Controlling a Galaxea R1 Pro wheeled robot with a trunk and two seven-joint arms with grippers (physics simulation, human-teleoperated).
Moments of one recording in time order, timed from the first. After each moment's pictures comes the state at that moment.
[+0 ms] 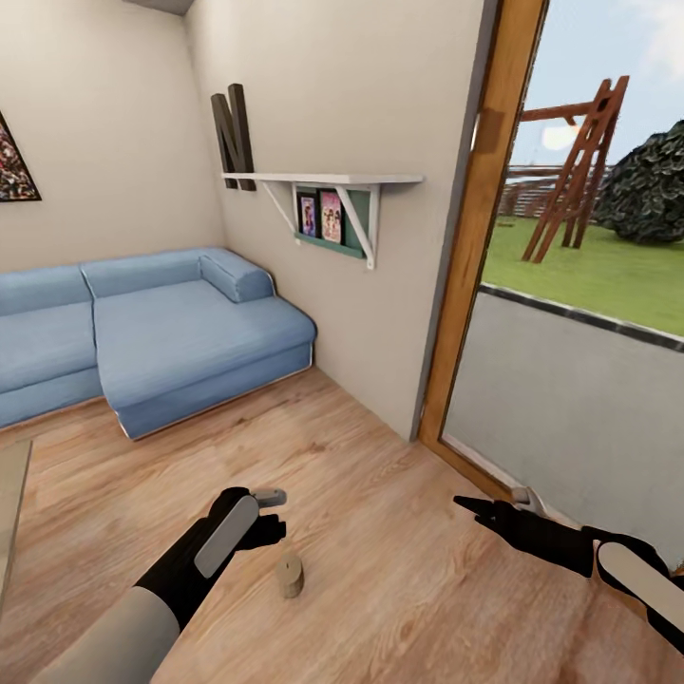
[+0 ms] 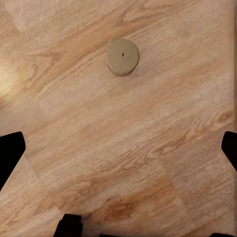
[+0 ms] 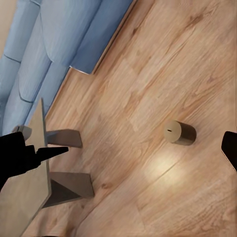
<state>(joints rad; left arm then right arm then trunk) -0.64 0.04 -0.45 -0.93 0.98 0.84 0.76 -0.41 -0.70 0.57 -1.27 -1.54 0.49 0.26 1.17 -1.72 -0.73</state>
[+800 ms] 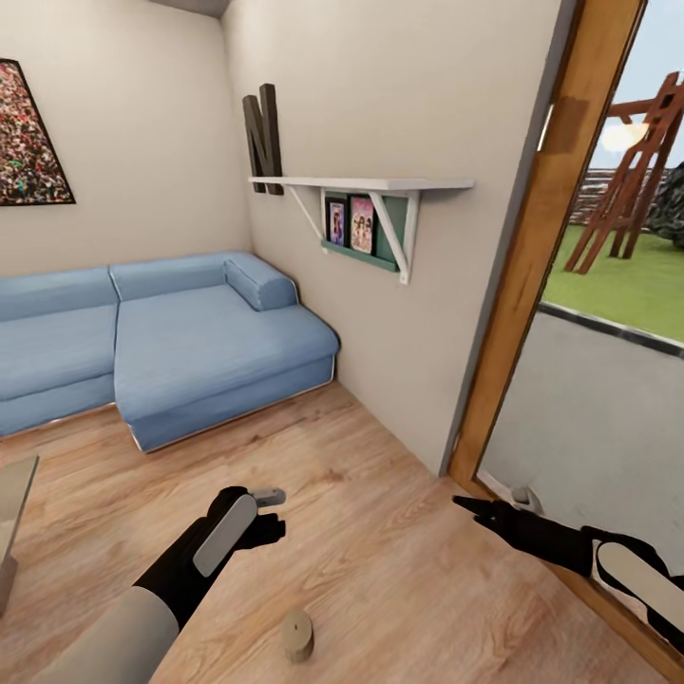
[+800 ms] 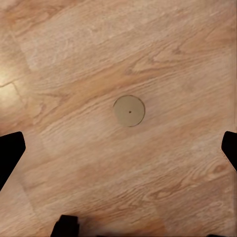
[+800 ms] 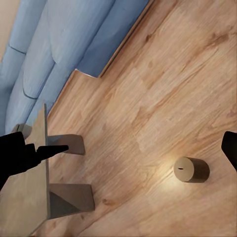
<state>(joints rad) -0.64 0.04 -0.44 -0.93 0.99 0.83 0.75 -0.41 -0.70 0.57 -1.27 -1.54 0.49 0.26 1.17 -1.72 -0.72</state>
